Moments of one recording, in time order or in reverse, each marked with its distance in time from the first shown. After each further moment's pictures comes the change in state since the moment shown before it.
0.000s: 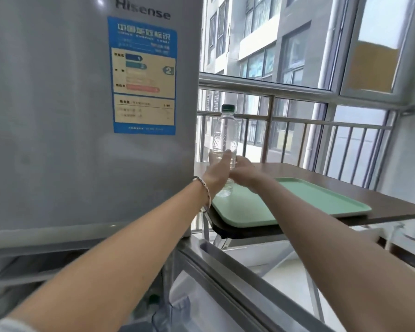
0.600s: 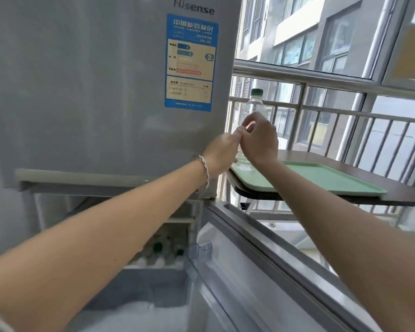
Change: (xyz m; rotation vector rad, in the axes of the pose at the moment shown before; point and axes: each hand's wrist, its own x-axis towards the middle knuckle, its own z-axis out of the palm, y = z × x) left_hand -0.117 0.022 -0.046 0.258 0.110 0.261; right_hand -0.099 -0.072 0.024 -0.136 0.519 -0.385
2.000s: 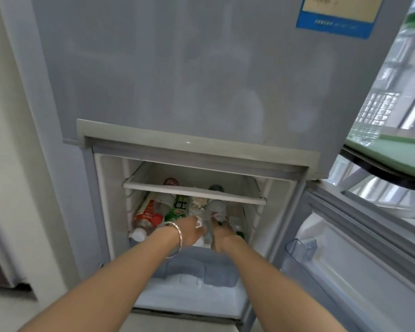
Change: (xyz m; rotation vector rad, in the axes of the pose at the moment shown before) left_hand -0.105 -0.357 -0.105 0.645 -0.412 -0.597; right_hand -0.252 0.070 0.319 -0.481 -1.263 0.239
